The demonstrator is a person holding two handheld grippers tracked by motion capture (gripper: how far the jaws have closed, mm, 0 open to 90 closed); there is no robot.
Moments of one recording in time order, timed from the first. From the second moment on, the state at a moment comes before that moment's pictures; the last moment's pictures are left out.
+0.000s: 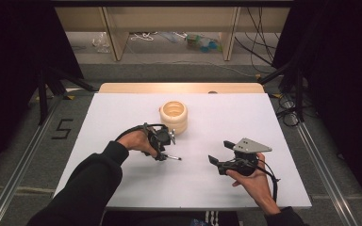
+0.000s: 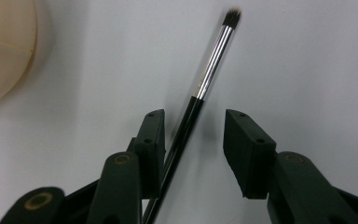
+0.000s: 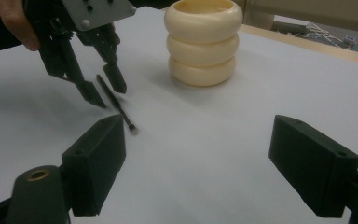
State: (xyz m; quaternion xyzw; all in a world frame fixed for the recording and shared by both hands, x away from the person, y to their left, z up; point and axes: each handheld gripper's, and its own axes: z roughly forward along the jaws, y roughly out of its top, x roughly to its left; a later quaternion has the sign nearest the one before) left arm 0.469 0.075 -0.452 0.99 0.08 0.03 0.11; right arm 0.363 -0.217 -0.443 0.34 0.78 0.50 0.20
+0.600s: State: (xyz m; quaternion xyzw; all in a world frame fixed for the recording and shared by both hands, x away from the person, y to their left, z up) left arm 0.472 0.064 -0.454 1.00 0.05 0.02 0.07; right arm 0.363 -0.217 -0.443 0.33 0.78 0.50 0.19
